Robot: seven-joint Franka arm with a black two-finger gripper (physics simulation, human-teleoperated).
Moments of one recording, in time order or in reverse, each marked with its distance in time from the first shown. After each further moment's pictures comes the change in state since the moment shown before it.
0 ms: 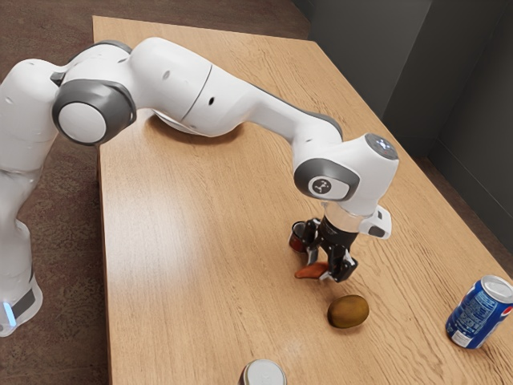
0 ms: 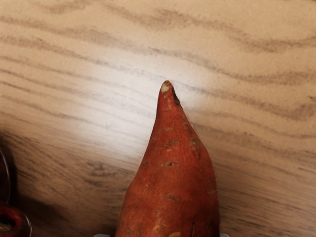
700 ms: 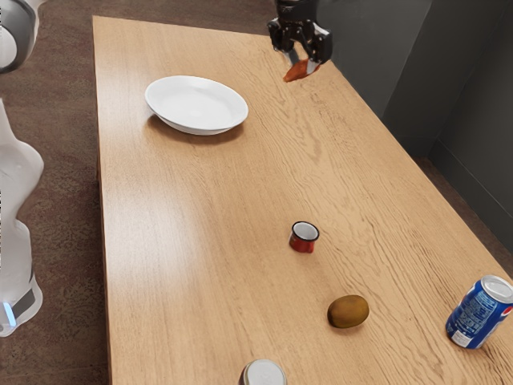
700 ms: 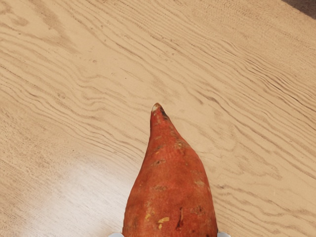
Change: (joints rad) arm -0.001 -0.550 0.337 0.100 0.097 -0.198 0.036
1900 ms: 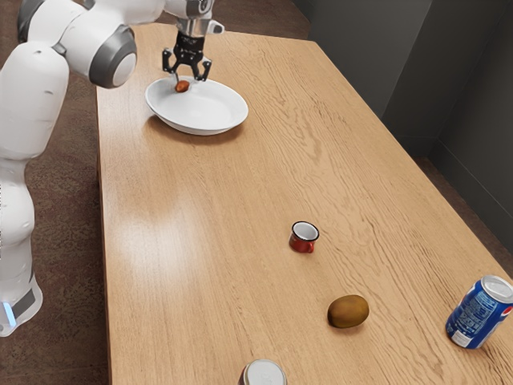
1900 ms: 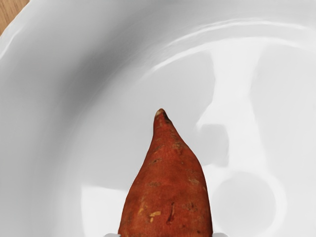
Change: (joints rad) arm 0.668 0.527 0.215 -0.016 -0.312 -0.014 0.323
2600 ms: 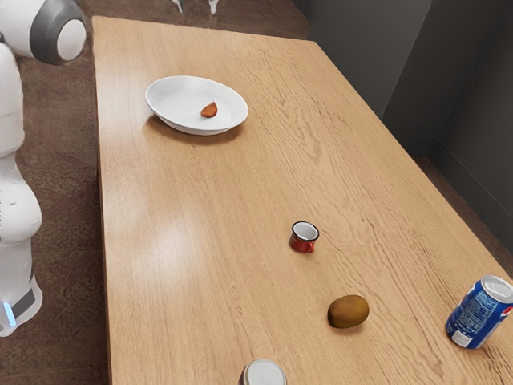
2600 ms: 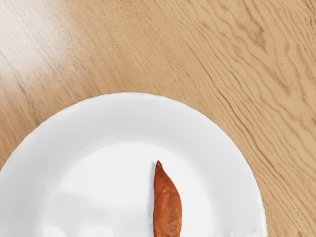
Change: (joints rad) arm 0.128 -0.283 -0.162 0.038 -0.039 0.105 0.115
